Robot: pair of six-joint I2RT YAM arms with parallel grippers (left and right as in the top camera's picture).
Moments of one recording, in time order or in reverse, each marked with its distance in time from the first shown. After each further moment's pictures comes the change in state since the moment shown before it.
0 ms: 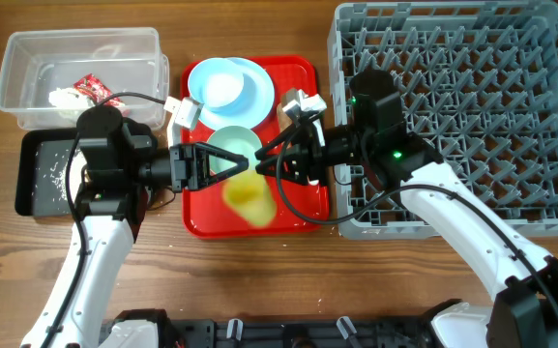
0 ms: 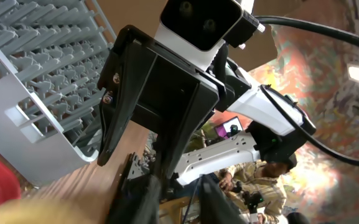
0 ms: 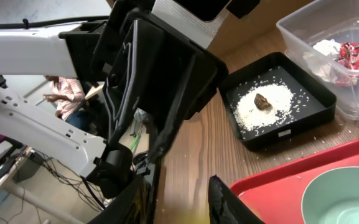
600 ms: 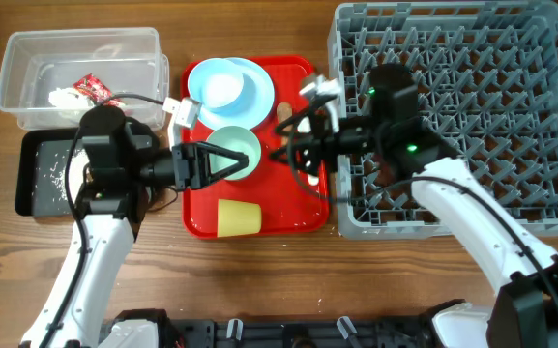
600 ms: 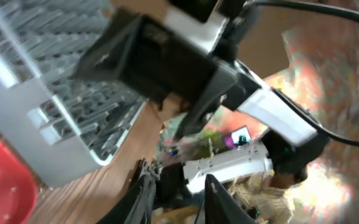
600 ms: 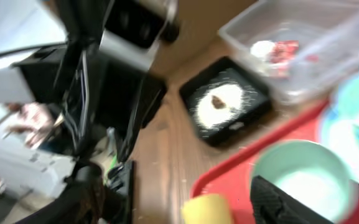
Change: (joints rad) left arm 0.000 0.017 0.001 -0.136 -0.077 0.099; right arm -0.117 0.000 0.000 -0.021 0.089 0.063
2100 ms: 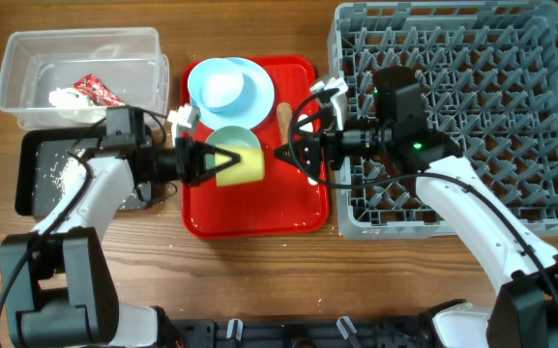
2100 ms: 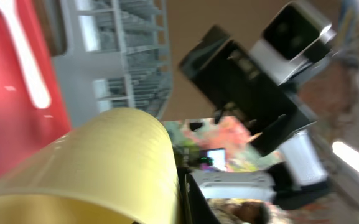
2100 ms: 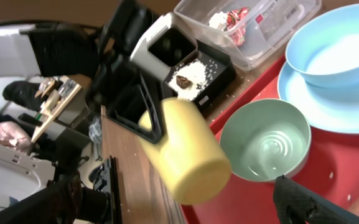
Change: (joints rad) left arm 0.066 0.383 0.183 -0.612 0.016 0.485; right arm 0.006 0.001 0.000 -0.148 0.137 -0.010
